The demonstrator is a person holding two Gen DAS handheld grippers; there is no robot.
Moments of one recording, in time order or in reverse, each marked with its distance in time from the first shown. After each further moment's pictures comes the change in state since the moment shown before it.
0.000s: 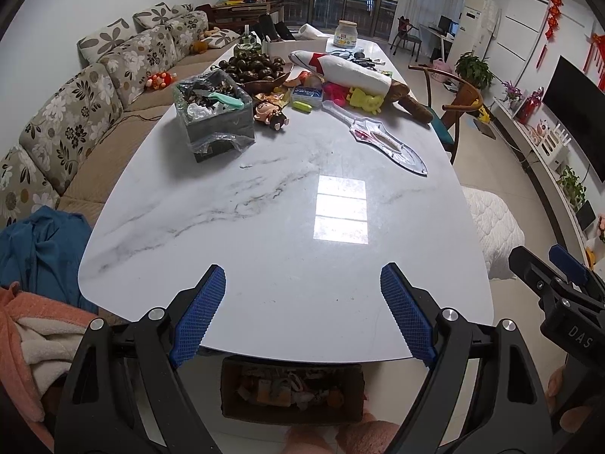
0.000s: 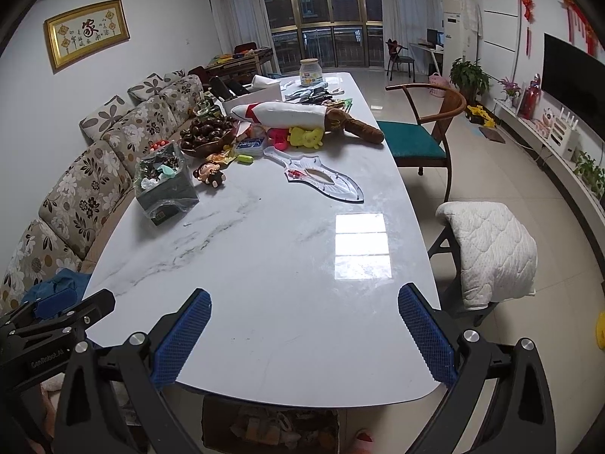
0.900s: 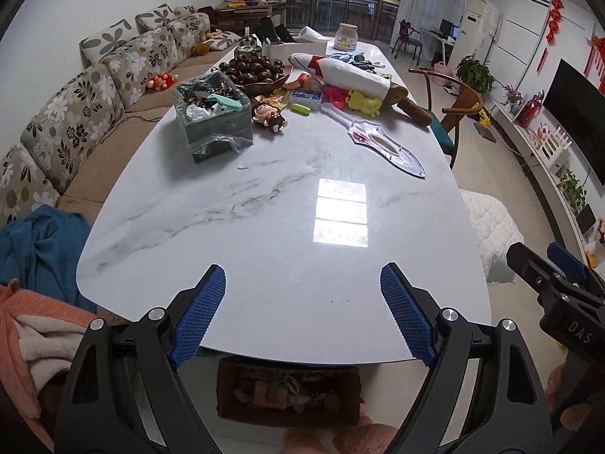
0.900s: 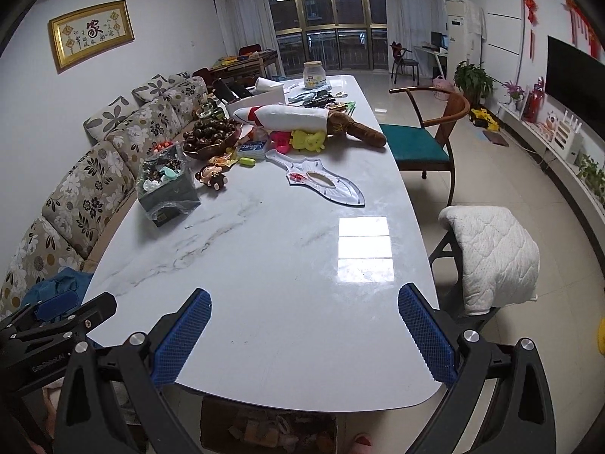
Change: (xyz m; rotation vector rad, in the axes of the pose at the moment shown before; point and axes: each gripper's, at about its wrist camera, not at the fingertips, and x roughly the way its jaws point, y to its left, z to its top) left arm -0.003 -0.004 -0.001 -0.010 -0.014 0.005; right arm 0.003 -0.003 0.000 -0.015 -0.013 0.011
